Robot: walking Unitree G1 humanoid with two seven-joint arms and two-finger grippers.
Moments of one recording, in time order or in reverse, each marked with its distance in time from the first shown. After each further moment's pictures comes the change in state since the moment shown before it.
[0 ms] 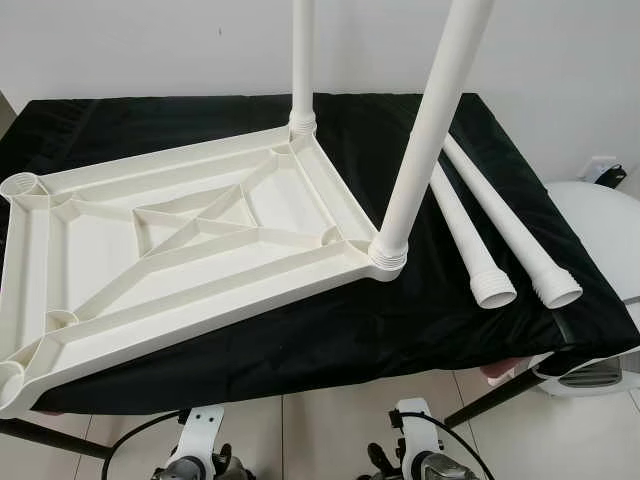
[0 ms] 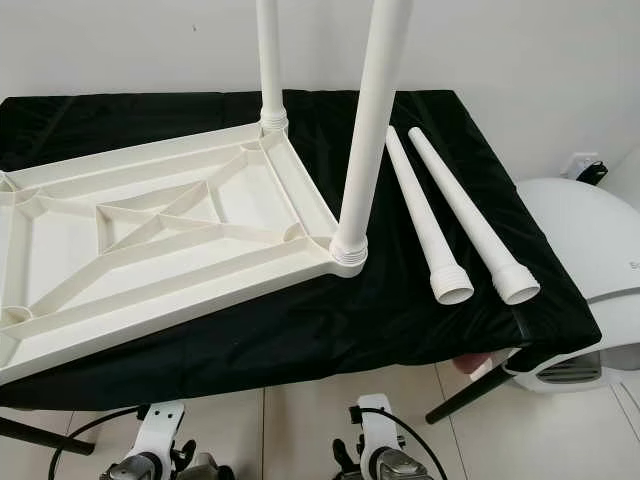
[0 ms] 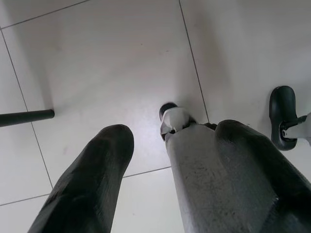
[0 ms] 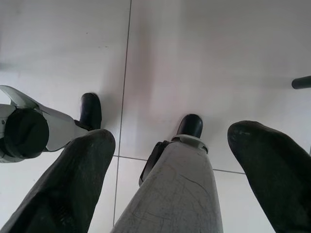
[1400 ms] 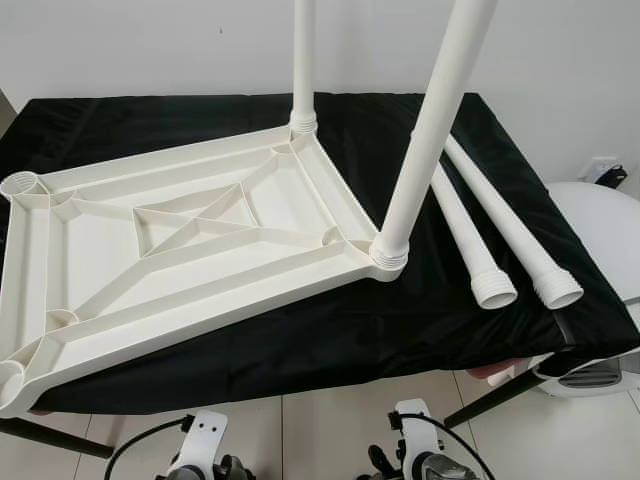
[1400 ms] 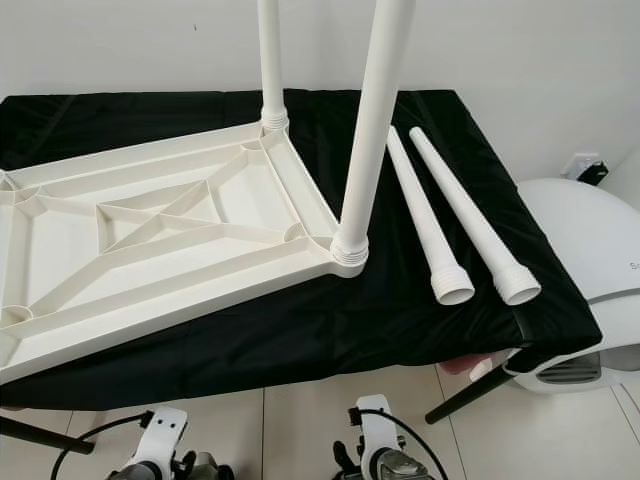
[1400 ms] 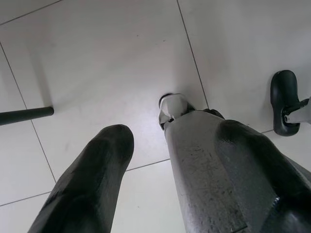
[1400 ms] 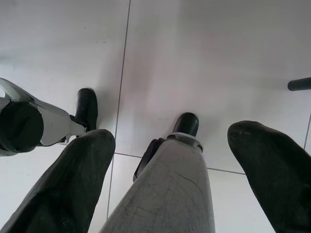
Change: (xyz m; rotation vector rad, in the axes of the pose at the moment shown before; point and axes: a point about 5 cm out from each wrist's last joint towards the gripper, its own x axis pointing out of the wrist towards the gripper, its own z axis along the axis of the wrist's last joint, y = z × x) left arm -0.002 -0.004 -0.009 0.051 0.026 -0.016; right arm -0.001 -0.002 -0.001 -0.038 0.011 0.004
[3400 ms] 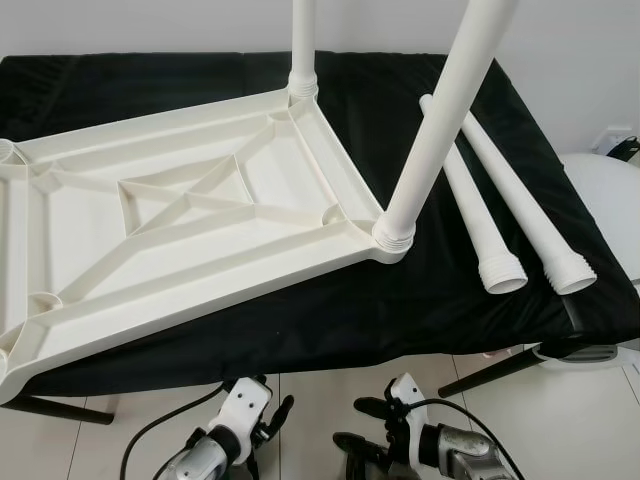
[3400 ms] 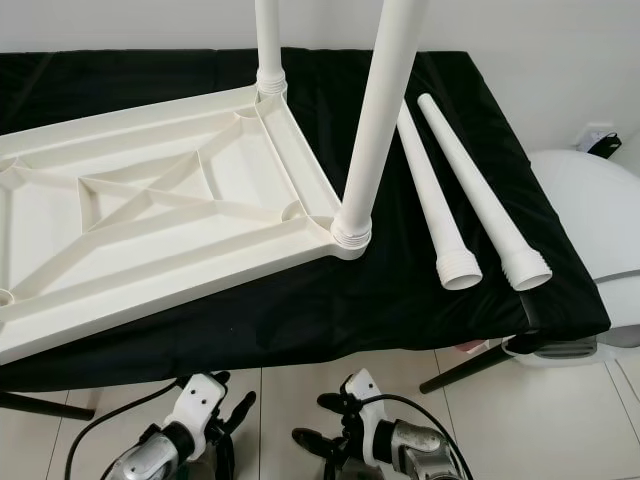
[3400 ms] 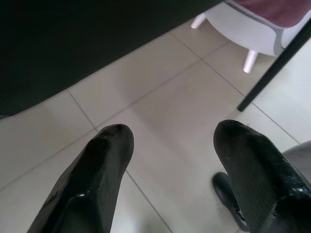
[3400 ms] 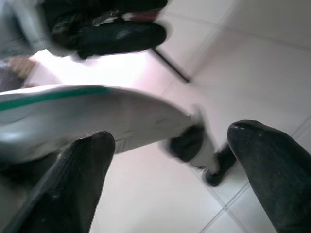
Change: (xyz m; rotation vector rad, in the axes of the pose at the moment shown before) left arm -0.040 -0.027 0.071 0.244 -0.742 -0.299; right arm -0.037 0.011 0.046 -0.313 -0.342 0.884
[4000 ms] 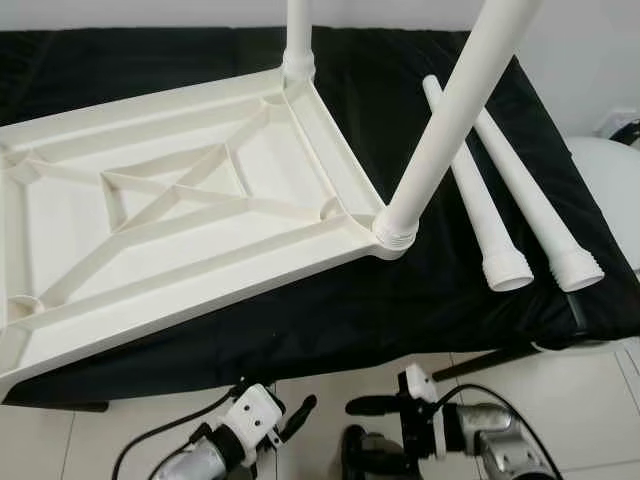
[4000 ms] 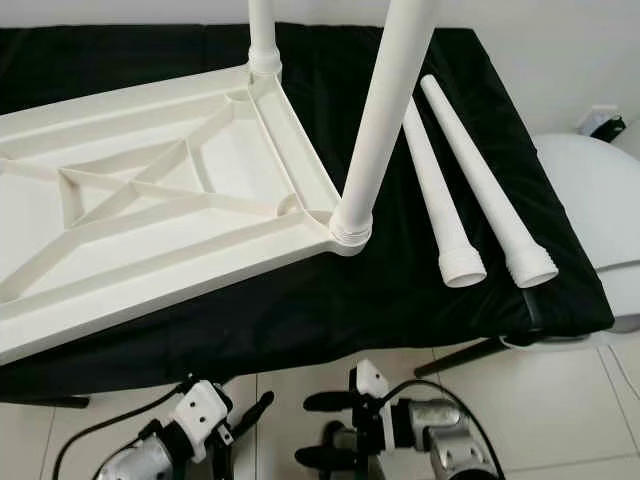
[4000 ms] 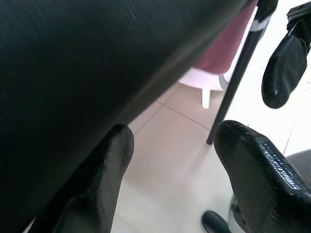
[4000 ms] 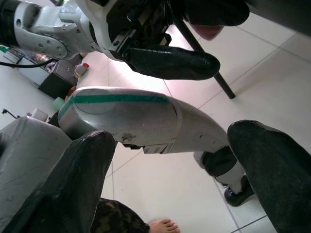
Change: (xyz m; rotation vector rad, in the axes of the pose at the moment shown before) left arm -0.009 -0.019 0.046 0.152 -0.218 -0.195; right arm -0.022 0.004 0.052 -0.169 -0.016 0.276
